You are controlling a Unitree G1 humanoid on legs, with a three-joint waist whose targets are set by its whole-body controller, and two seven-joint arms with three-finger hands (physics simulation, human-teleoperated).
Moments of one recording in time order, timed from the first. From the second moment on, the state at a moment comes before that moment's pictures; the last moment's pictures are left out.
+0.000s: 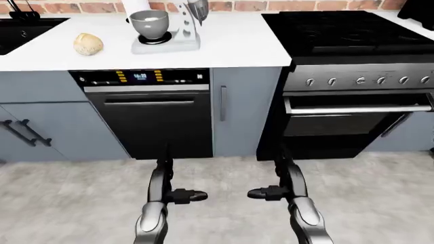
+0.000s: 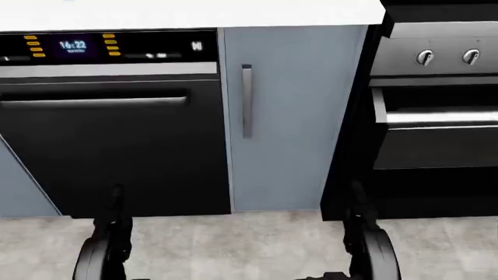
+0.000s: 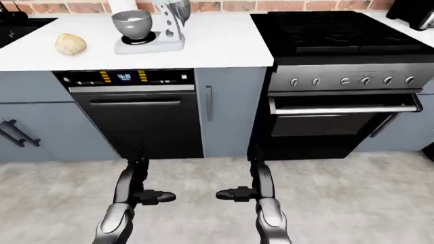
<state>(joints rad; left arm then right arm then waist) 0.03 0.02 0.04 0.09 -0.01 0.06 -0.04 0.03 -0.01 -0.04 0.09 0.01 0.06 0.04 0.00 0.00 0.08</state>
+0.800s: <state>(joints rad) -0.06 0.01 0.00 -0.48 0.01 0.47 -0.02 -0.05 -0.04 -0.06 -0.36 -0.05 0.29 0.08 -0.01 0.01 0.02</state>
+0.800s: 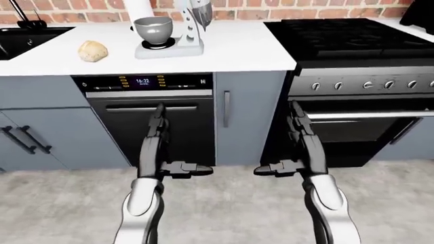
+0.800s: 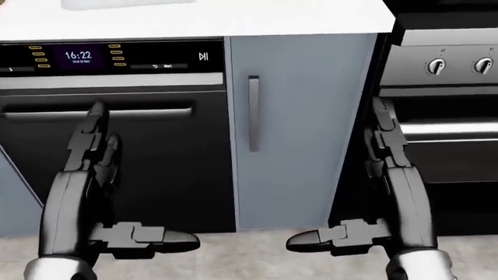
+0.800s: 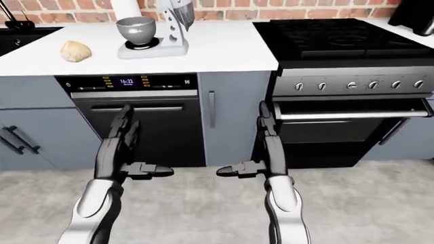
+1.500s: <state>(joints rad) -0.08 0.01 0.00 -0.53 0.00 0.49 -0.01 -0.07 -0.03 -0.04 -0.41 -0.10 0.35 0.08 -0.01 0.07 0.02</state>
